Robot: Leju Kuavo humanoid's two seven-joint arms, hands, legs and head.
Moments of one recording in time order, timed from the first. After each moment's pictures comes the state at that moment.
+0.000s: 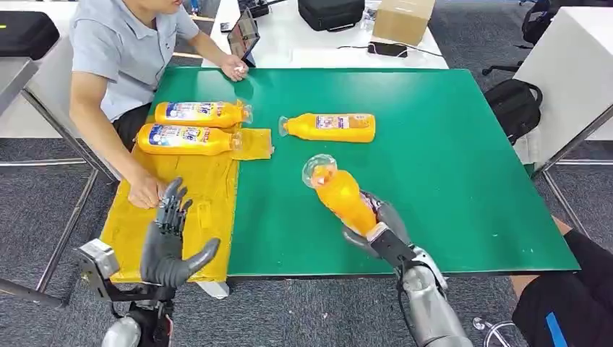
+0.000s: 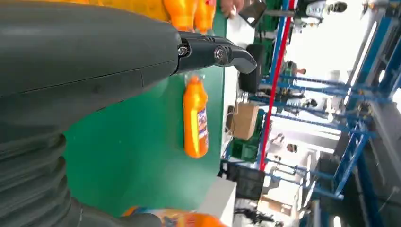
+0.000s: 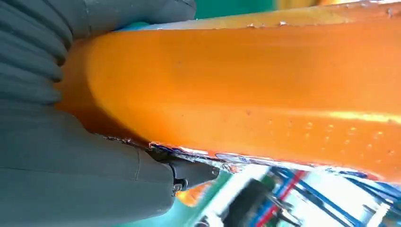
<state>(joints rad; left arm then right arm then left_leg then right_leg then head) 0.11 -0.34 0.01 -1.70 -0.05 -0.35 -0.37 -0.25 0.11 -0.09 -1.08 0.54 0.11 -0.63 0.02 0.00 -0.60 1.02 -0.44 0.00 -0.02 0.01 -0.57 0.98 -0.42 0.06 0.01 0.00</state>
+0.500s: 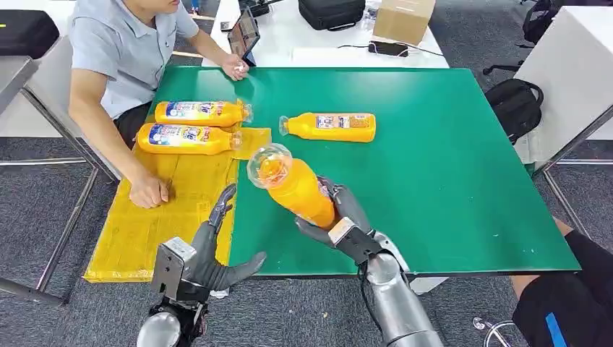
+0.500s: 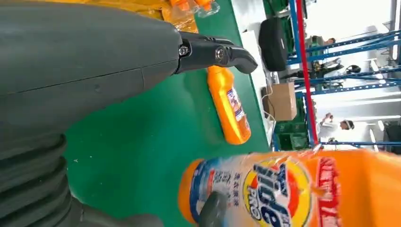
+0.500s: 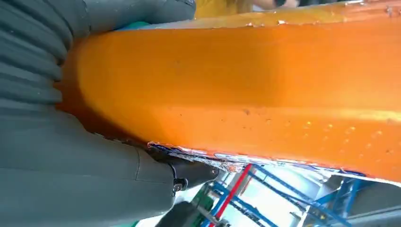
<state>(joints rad) 0.09 -0.33 -0.15 -1.62 -0.38 -0.22 -0.39 -0.27 0.24 0.06 -1.18 0.51 0.15 -0.63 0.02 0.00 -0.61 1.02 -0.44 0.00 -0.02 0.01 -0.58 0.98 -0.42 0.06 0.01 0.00</state>
